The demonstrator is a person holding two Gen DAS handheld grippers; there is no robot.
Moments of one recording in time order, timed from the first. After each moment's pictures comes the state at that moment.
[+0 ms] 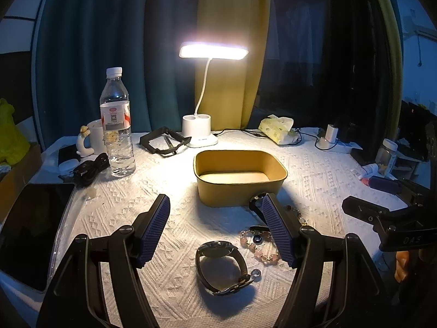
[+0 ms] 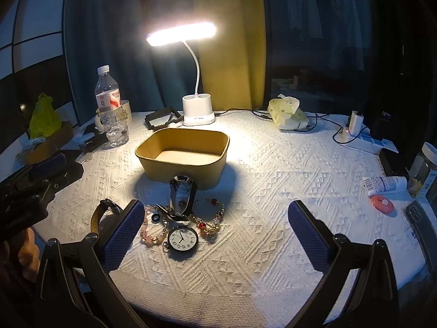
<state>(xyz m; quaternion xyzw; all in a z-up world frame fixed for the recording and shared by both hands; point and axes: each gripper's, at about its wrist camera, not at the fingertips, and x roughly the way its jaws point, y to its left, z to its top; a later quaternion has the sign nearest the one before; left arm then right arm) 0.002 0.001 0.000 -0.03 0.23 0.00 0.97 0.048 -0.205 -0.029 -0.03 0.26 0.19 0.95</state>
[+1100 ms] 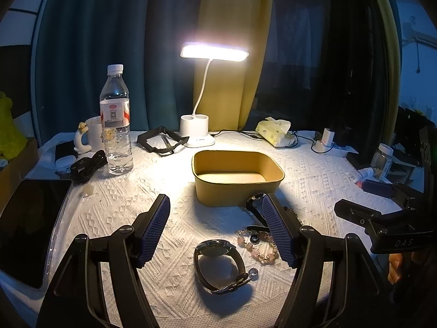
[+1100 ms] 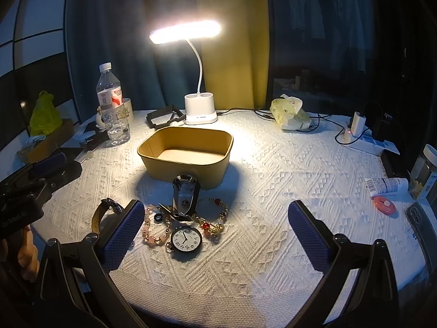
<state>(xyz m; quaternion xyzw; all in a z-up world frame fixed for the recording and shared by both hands) 0.000 0.010 -0.002 -0.05 0.23 -0.01 0.97 0.050 -0.199 -0.031 -0.03 0.26 0.19 0.94</state>
